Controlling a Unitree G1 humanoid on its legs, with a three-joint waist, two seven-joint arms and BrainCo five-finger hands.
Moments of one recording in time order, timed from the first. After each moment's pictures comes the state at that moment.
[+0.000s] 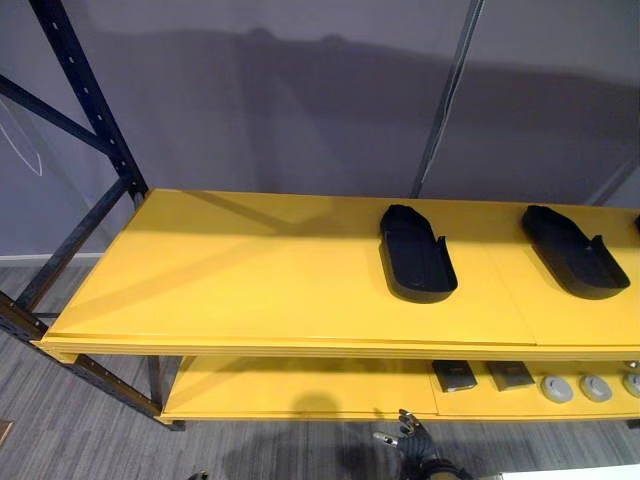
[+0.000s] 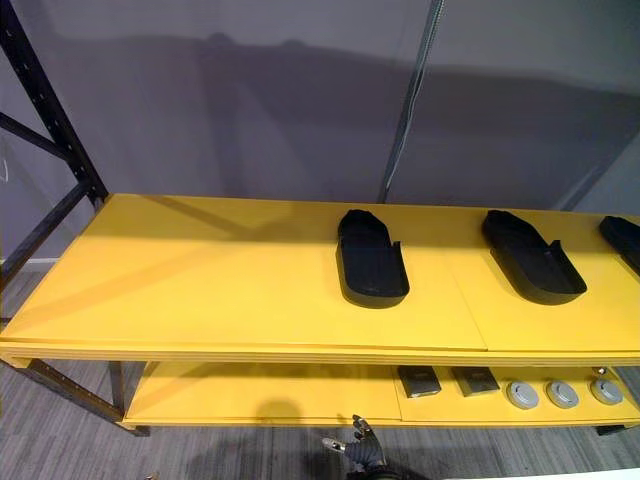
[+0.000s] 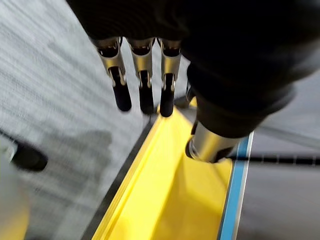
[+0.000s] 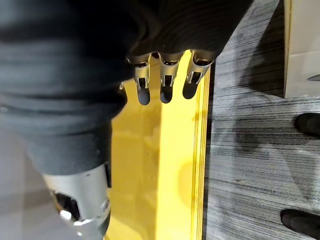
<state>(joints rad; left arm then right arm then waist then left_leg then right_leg) 0.35 -0.06 0.35 0.60 -0.09 -0.04 0.21 0.18 0.01 0.00 0.73 -0.04 -0.06 -0.05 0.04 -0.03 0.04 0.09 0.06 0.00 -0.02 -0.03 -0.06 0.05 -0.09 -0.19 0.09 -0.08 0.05</state>
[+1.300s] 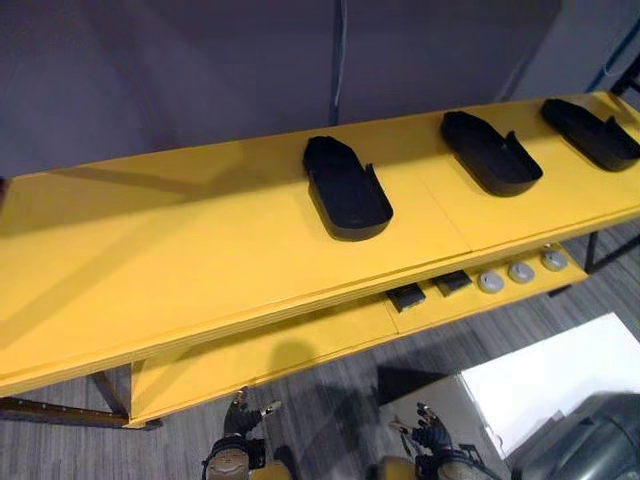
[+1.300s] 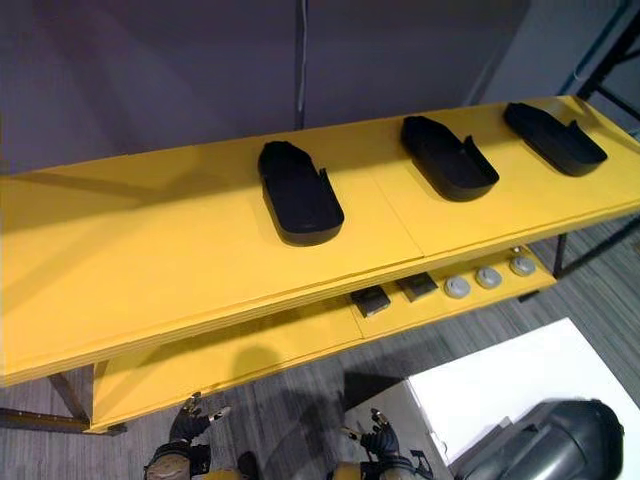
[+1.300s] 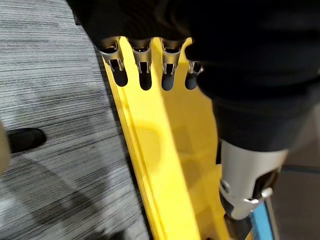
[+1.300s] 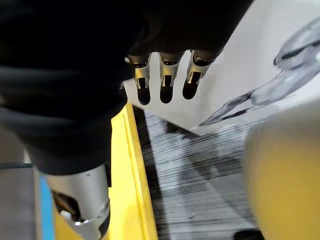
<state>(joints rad) 0.10 0.01 0.10 0.69 0.09 -0.06 0.14 0.07 -0.07 -0.05 0.82 -0.05 -0.05 -0.08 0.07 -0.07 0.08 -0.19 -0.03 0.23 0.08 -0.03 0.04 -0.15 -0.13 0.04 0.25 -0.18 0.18</state>
